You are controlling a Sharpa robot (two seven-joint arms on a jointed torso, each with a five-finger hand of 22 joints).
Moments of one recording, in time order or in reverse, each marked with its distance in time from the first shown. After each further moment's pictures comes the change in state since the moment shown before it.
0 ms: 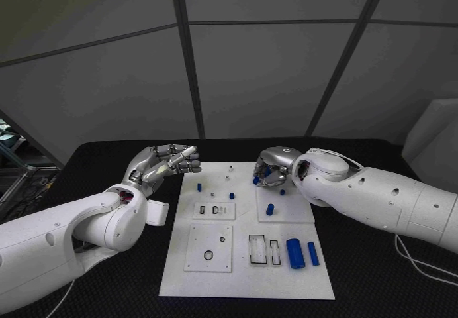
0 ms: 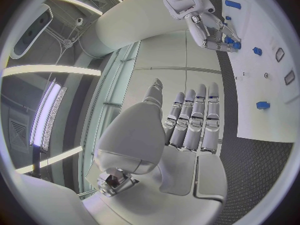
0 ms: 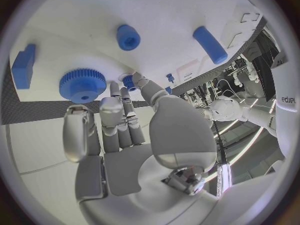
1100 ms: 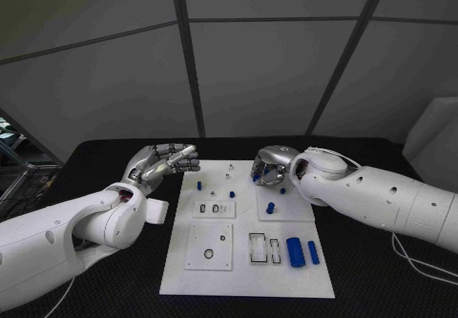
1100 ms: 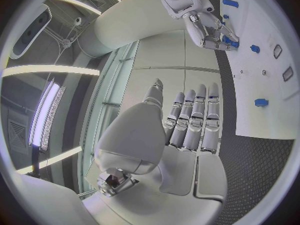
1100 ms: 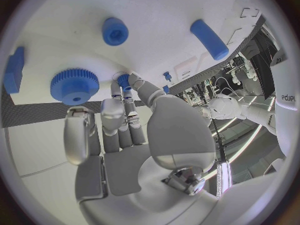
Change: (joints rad) left arm 0.000 -0.001 0.000 -0.007 0.000 0.000 -0.008; left_hand 0.005 0.005 -0.003 -0.008 -0.004 0.000 0.000 -0.004 -0.001 0.000 0.000 -0.006 0.000 0.000 0.000 -0.004 0.002 0.000 0.000 0.000 0.000 -0.002; right arm -0.001 0.010 -0.001 0.003 0.014 -0.014 0.008; right_hand 0.078 0.078 0.090 -0.005 -0.009 0.109 -0.034 0.027 0.020 0.065 -0.022 -0.007 0.005 0.000 -0.015 0.046 0.033 -0.016 0.016 -0.016 0.023 0.000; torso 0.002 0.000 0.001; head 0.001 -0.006
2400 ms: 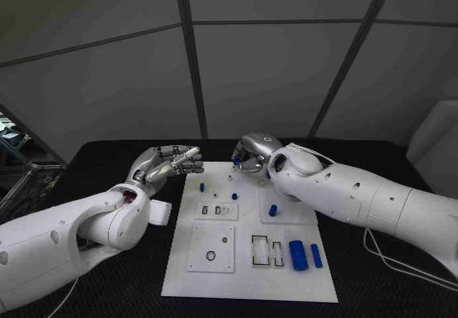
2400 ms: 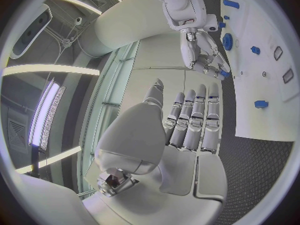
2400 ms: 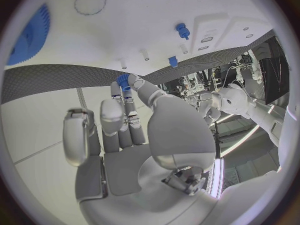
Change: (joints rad) left arm 0.003 0.005 0.000 0.002 0.000 0.003 -0.003; left_hand 0.004 0.004 0.003 -0.003 0.000 0.000 0.000 -0.004 0.000 0.000 0.000 0.000 0.000 0.000 0.000 -0.004 0.000 0.000 0.000 0.000 0.000 -0.001; right arm 0.019 0.190 0.000 -0.161 -0.003 -0.217 -0.009; right_hand -0.014 -0.014 0.017 0.002 -0.008 0.000 0.000 -0.015 0.003 -0.003 0.002 0.005 -0.003 0.000 0.000 0.007 -0.008 0.000 0.007 0.000 0.005 0.000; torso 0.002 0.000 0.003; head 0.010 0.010
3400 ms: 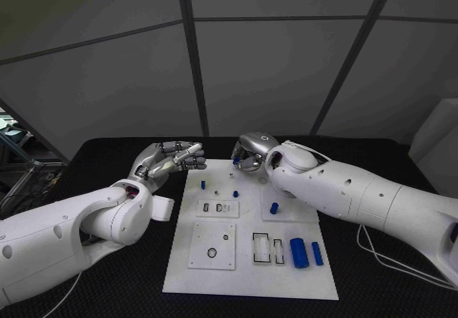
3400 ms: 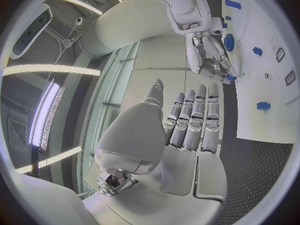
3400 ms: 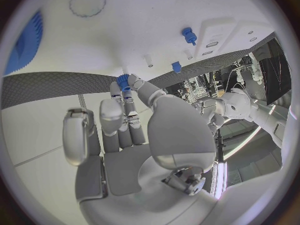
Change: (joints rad) left arm 0.005 0.001 0.000 0.002 0.000 0.000 0.000; left_hand 0.000 0.000 -0.003 -0.003 0.000 0.000 0.000 0.000 -0.001 0.000 0.000 0.000 0.000 0.000 0.000 0.000 0.001 0.000 0.000 0.000 0.000 -0.001; right arm 0.000 0.063 -0.001 -0.089 -0.004 0.047 0.015; right_hand -0.001 -0.001 0.005 0.006 -0.002 -0.004 0.003 -0.007 -0.001 -0.005 0.005 0.000 -0.001 -0.006 0.001 -0.004 -0.017 0.000 -0.007 0.007 0.000 0.000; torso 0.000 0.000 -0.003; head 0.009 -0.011
